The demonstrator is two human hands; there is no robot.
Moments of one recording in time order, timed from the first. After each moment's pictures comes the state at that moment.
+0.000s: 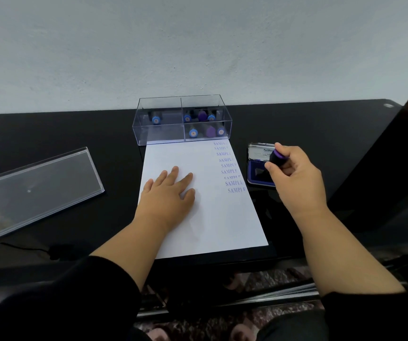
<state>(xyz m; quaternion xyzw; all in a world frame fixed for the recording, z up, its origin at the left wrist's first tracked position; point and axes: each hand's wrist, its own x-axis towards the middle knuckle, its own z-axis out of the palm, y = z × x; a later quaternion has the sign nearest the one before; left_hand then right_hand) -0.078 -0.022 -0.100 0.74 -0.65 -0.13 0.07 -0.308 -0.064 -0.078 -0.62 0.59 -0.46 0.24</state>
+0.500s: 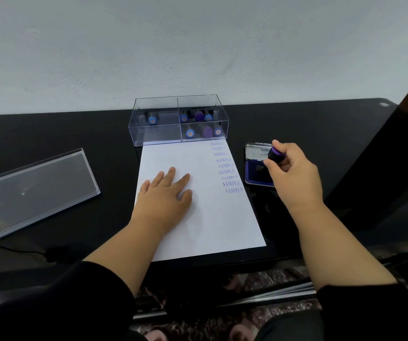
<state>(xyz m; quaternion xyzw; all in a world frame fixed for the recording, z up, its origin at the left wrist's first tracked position) -0.077 -0.023 -0.101 0.74 -0.65 -0.13 0.07 -0.309 -0.072 -0.075 -0.63 0.61 -0.44 0.21</state>
